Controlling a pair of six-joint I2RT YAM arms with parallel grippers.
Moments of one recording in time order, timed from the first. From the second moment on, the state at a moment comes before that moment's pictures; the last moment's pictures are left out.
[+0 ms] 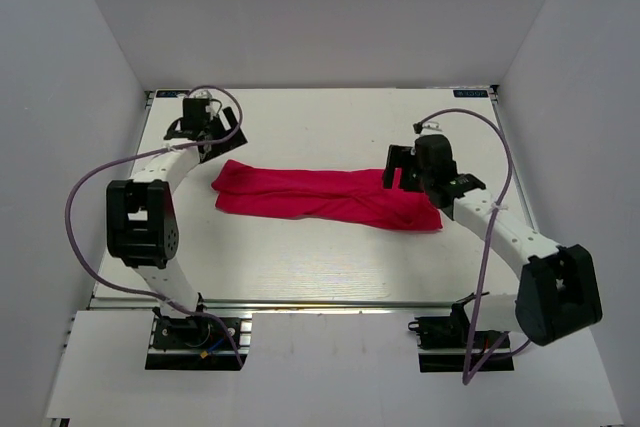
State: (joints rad) left arm -0.04 1.76 1.28 -0.27 0.04 -0.43; right arm 0.40 1.28 0.86 -0.24 0.08 0.33
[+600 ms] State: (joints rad) left arm -0.23 1.48 0.73 -0.25 0.13 -0.59; right arm 0.27 1.76 1.04 -0.30 -0.01 0.48
